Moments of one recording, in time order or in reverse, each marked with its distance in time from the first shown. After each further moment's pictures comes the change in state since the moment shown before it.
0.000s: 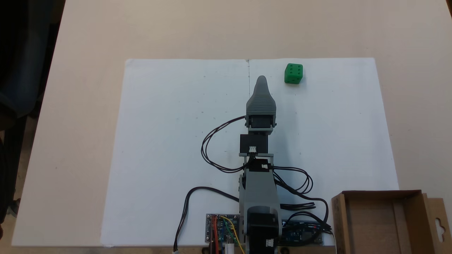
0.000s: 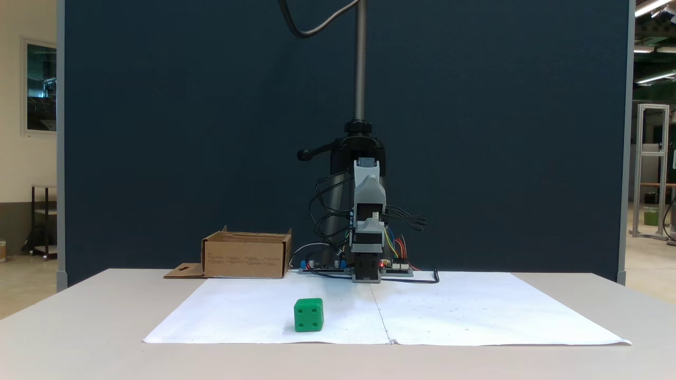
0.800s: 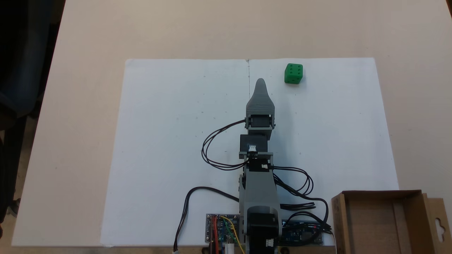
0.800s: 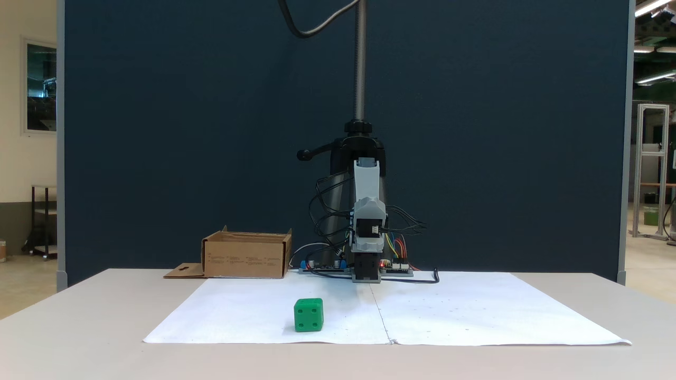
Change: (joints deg) arm 0.1 0.0 0.0 13.8 0.0
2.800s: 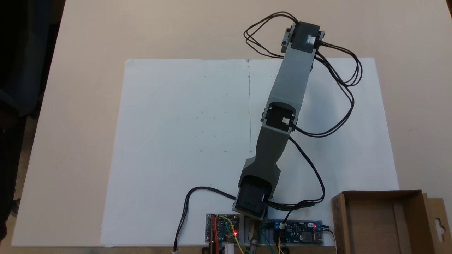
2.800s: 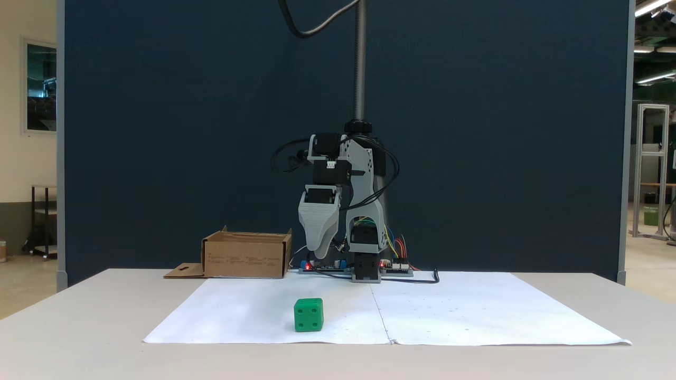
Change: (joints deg) arm 17.5 -63.3 -120.2 131.2 -12.7
